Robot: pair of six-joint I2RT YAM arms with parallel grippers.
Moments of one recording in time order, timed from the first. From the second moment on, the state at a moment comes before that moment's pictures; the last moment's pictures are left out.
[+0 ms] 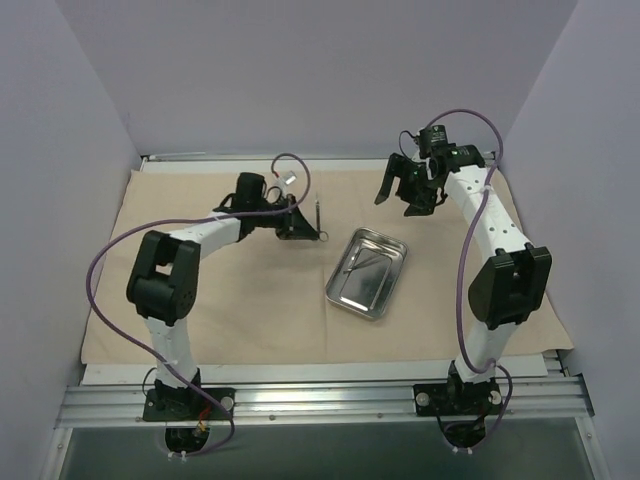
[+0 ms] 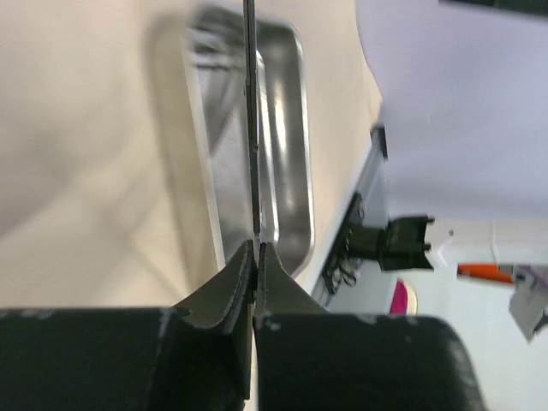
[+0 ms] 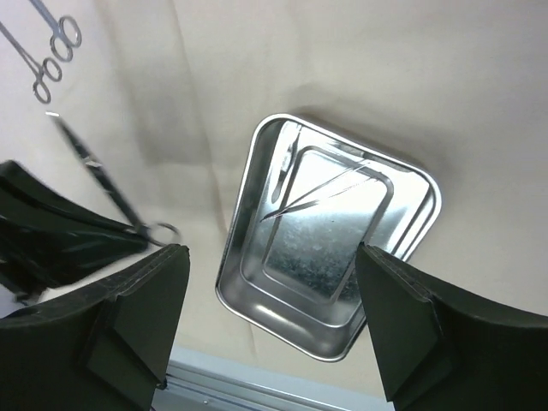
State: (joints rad) left arm -0.44 1.97 1.31 0.02 0.93 -0.66; right arm 0.21 1.82 1.76 -0.98 -0.21 0.50
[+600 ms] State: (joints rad) left arm 0.10 2.00 1.34 -0.15 0.81 -0.60; right arm 0.17 1.80 1.70 -1.00 -0.23 0.48
